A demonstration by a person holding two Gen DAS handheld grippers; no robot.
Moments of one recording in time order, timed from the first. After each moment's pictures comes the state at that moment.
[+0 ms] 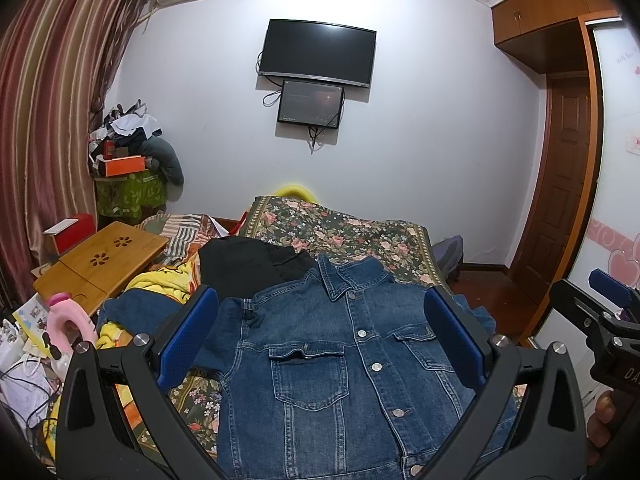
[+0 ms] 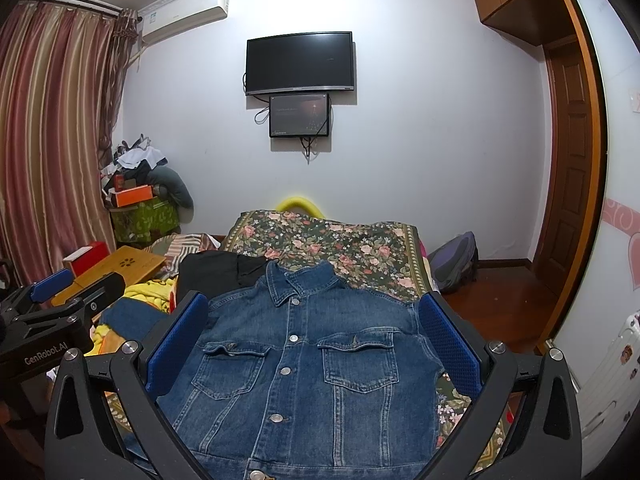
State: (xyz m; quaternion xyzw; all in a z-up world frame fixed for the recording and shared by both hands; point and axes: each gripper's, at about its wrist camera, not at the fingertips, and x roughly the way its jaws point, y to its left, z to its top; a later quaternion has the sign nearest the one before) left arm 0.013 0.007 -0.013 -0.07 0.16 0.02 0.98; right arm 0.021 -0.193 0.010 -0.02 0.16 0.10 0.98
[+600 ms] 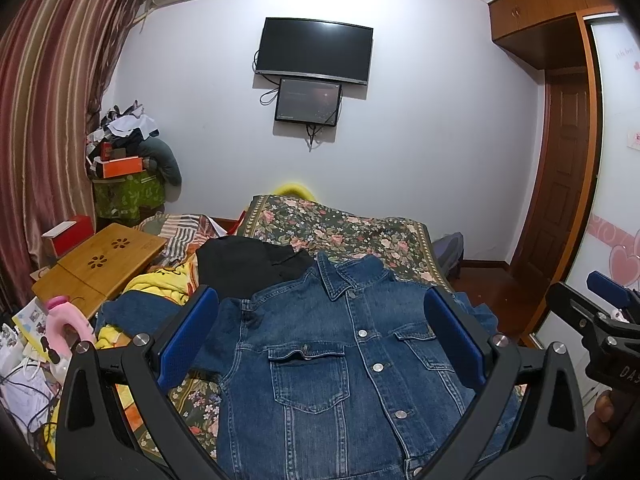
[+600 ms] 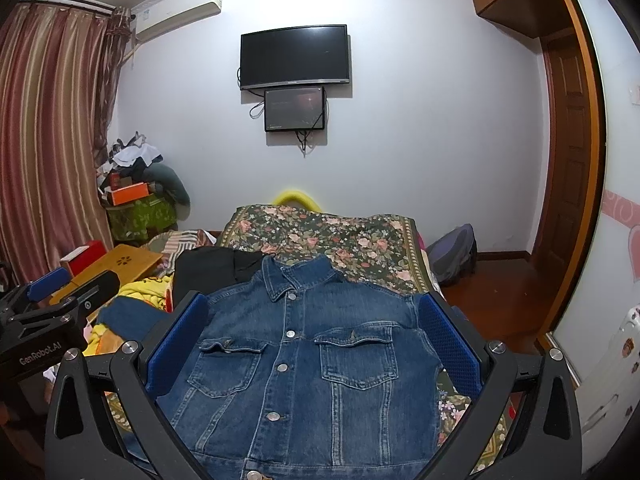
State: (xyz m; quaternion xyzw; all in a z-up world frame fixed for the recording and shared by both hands) left arm 0.023 0.006 -0.016 -0.07 0.16 0.02 0.98; right arm 0.031 -0.196 0.007 -0.01 0.18 0.09 0.98
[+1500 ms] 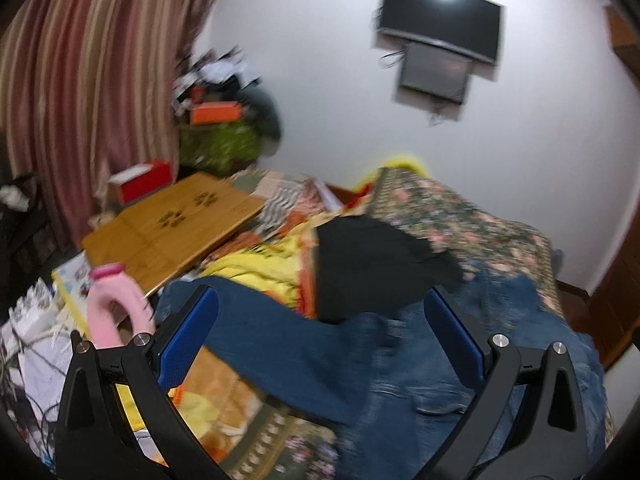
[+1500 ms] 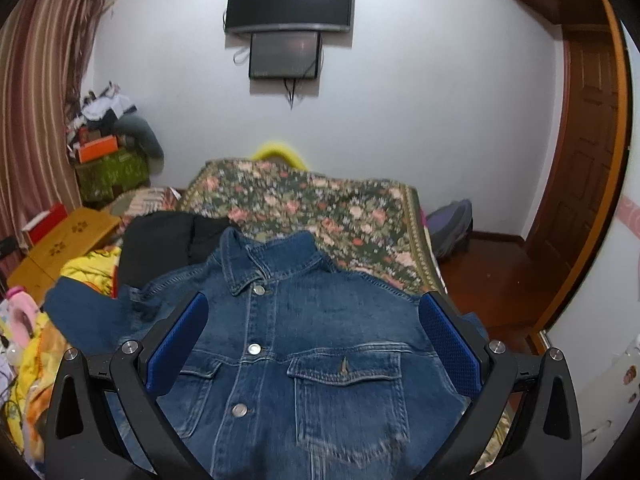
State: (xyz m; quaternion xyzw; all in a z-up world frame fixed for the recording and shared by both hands) left arm 0.151 0.201 -0.081 -0.14 0.24 0.20 0.94; right arm 0.187 -0.177 -0.043 -0.07 0.27 0.06 0.96
